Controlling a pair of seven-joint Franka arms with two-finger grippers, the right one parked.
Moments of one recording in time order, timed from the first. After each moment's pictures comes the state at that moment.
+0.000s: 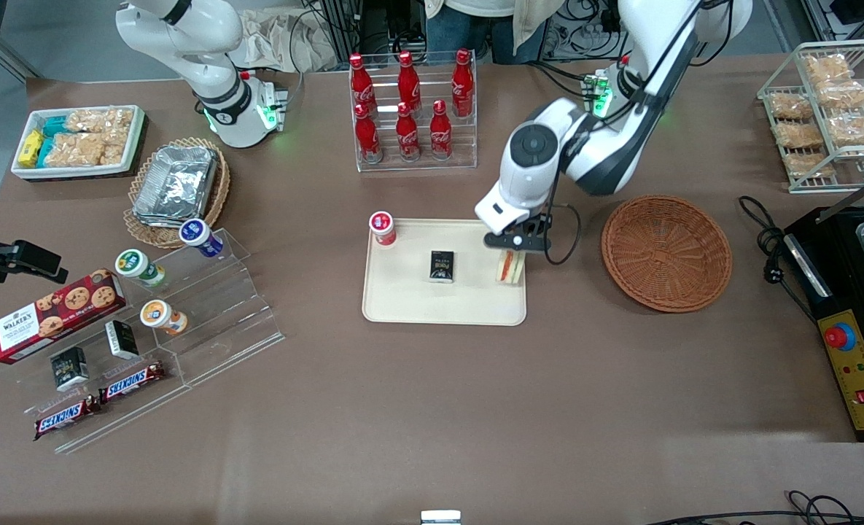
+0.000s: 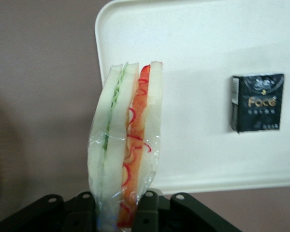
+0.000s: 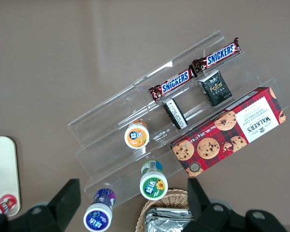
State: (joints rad) arm -0.36 0.27 -0.35 -2.15 0.10 2.34 -0.65
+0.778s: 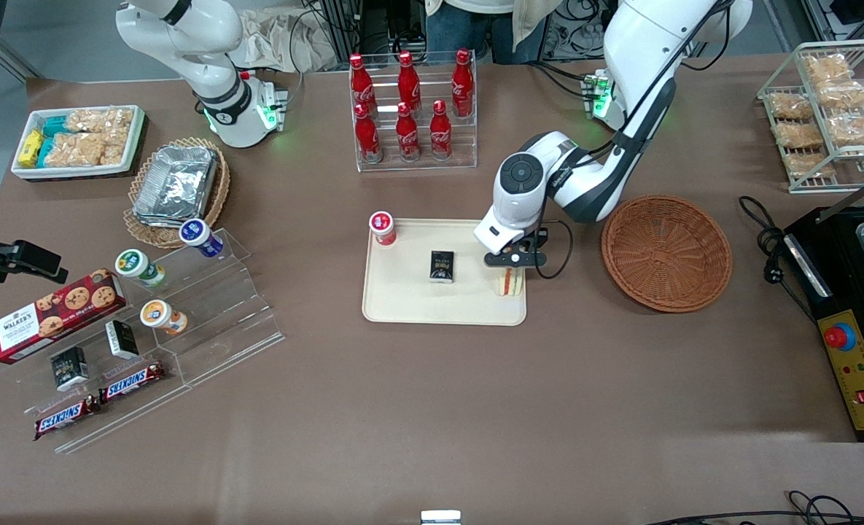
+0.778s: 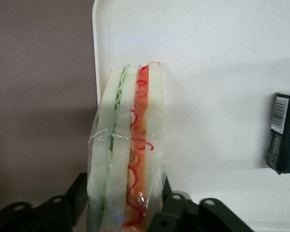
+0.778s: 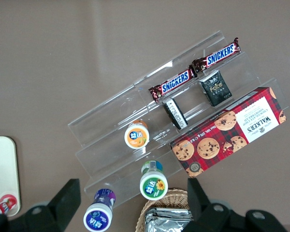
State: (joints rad) arm -0.36 0.39 -0.35 -2.14 0.23 2.42 -0.82
